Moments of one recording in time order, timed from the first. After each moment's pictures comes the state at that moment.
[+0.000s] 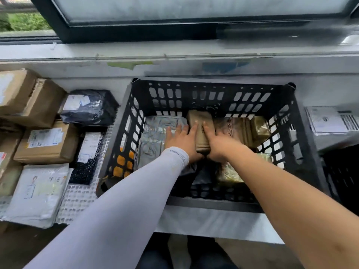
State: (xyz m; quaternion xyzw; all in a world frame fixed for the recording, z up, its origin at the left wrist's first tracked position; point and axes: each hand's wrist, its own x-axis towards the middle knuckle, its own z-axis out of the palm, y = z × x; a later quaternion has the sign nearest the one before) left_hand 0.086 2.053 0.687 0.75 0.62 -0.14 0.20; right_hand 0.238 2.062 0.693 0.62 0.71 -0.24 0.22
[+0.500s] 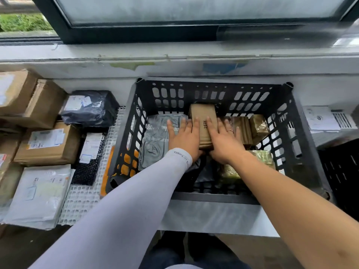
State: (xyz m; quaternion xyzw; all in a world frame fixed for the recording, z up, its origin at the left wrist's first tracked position) left_hand 0.084 2.041 0.698 0.77 0.62 -0.11 0.12; right_hand 0.232 2.040 0.700 0.65 0.73 -0.21 0.09
